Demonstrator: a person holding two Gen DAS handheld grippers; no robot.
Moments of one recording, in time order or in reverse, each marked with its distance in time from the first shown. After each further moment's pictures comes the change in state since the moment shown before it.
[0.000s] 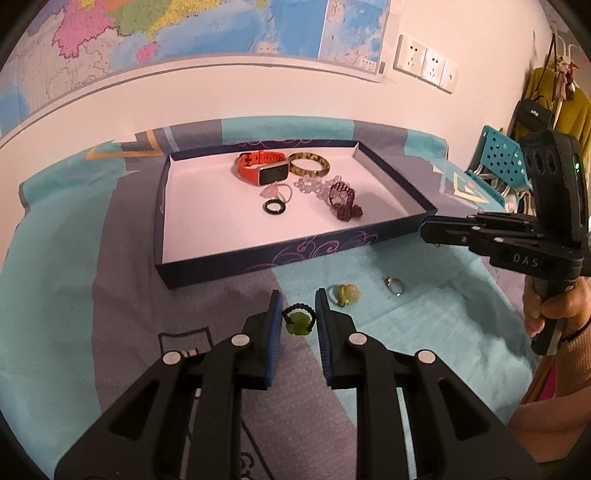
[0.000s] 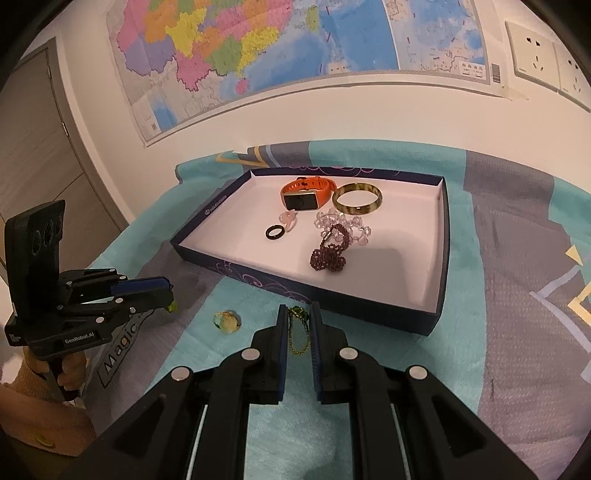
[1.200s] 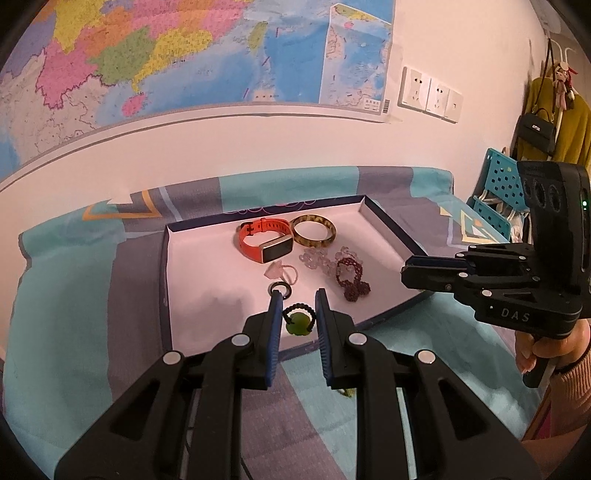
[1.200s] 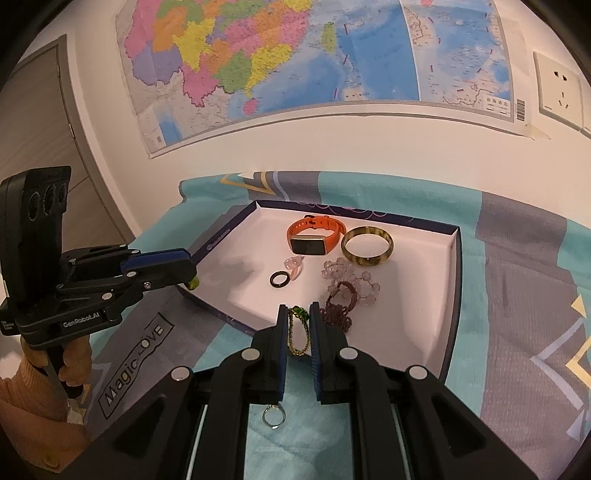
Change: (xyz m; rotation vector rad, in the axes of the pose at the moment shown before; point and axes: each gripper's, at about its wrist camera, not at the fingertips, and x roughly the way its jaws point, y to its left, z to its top) left arm 0.007 0.001 0.065 0.033 -0.093 0.024; right arm 0.013 0.006 0.040 -0.042 -0.043 0.006
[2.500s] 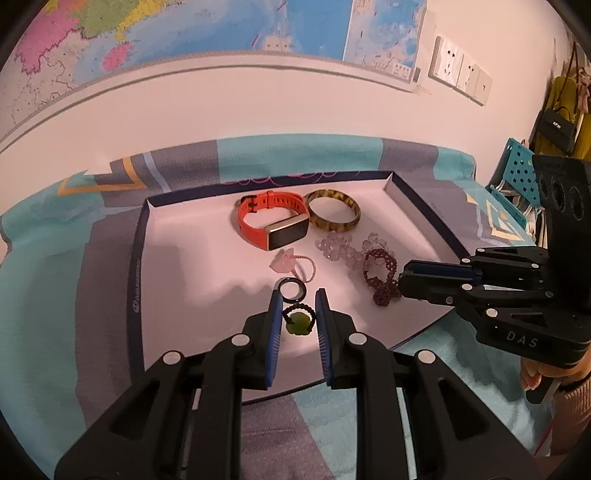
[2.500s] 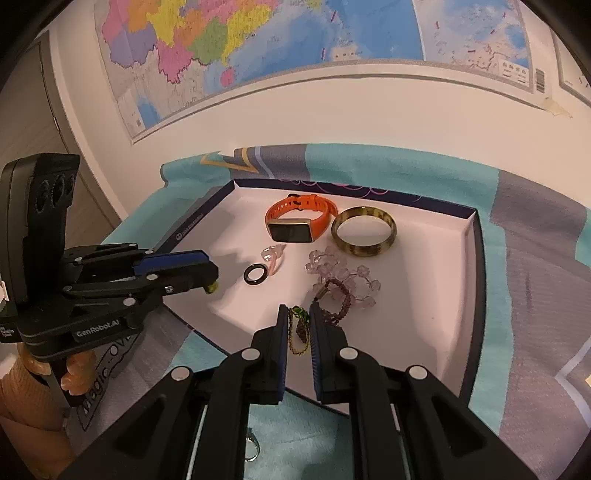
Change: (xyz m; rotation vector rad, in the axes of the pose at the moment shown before) left arm 0.070 0.012 0.003 -0.044 0.112 0.006; right arm 0.048 -0.013 0.006 0.022 0.094 -0.012
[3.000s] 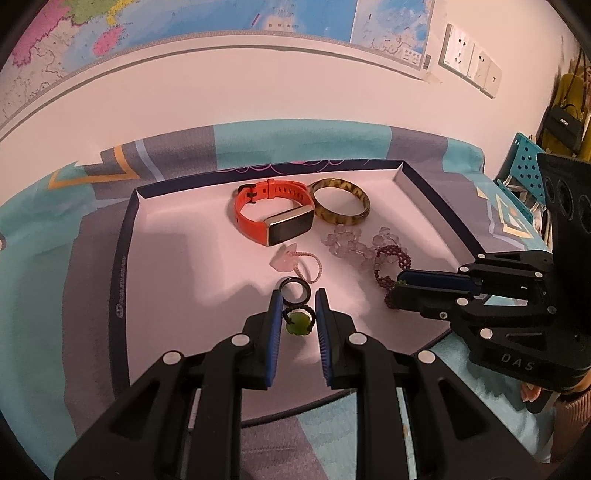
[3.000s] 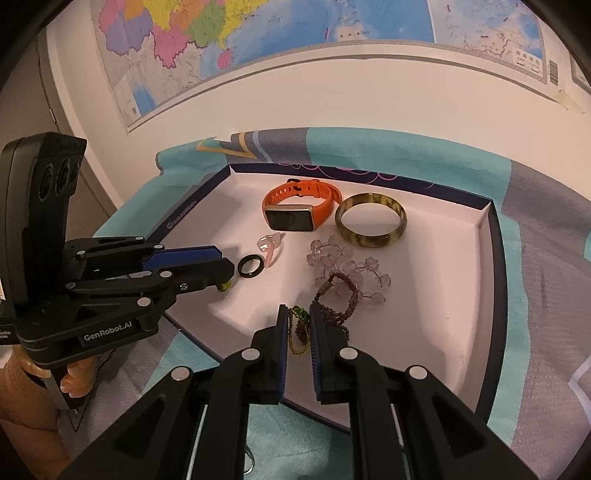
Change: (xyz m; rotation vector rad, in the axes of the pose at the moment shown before) left arm 0.022 0.002 0.003 -0.008 0.036 0.009; right arm 0.017 0.000 0.000 -0.007 0.039 -0.010
